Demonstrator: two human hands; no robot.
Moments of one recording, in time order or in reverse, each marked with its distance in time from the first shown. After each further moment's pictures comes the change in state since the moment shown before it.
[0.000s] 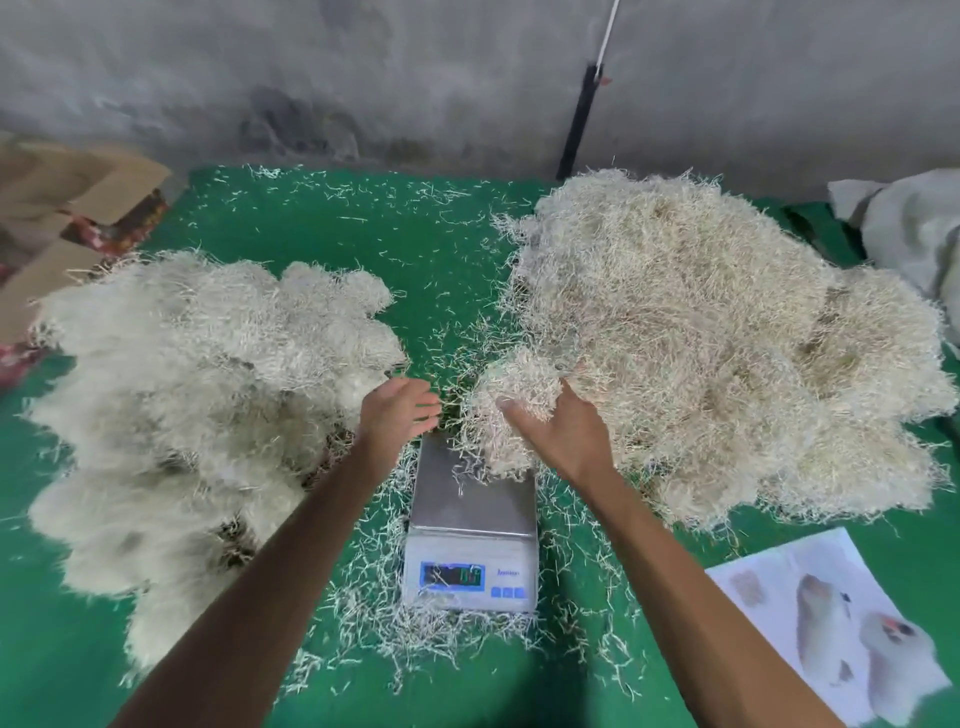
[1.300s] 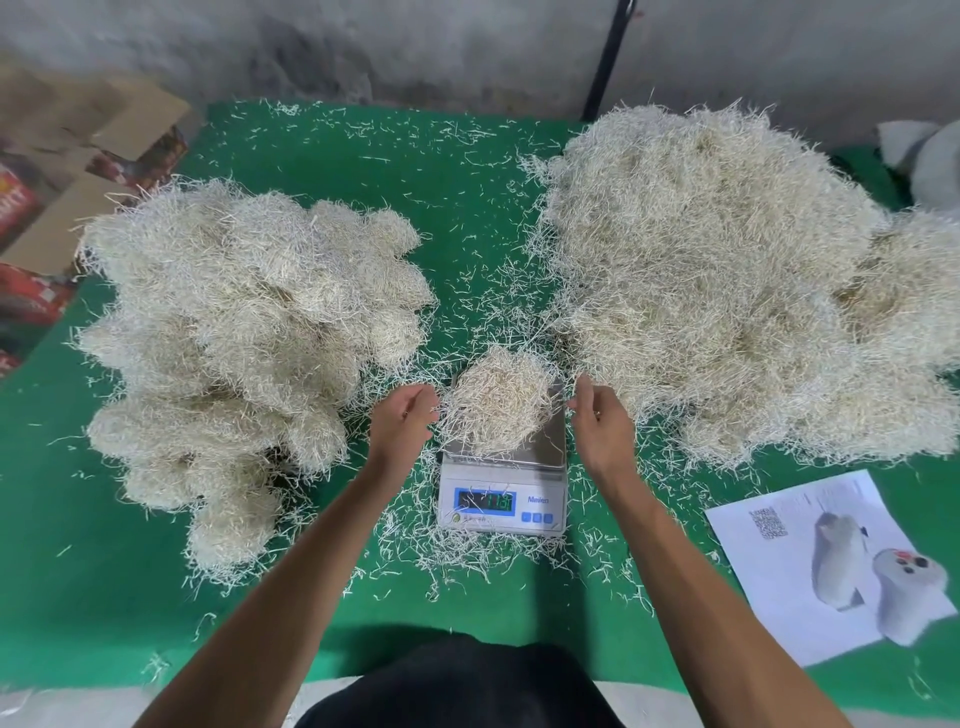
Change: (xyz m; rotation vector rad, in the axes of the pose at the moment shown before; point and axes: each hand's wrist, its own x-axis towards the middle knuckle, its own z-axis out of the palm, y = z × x) left_hand -0.072 -0.074 -0.045 0.255 0.064 0.145; right_hand -0.062 0.039 0.061 0.367 0.150 0.145
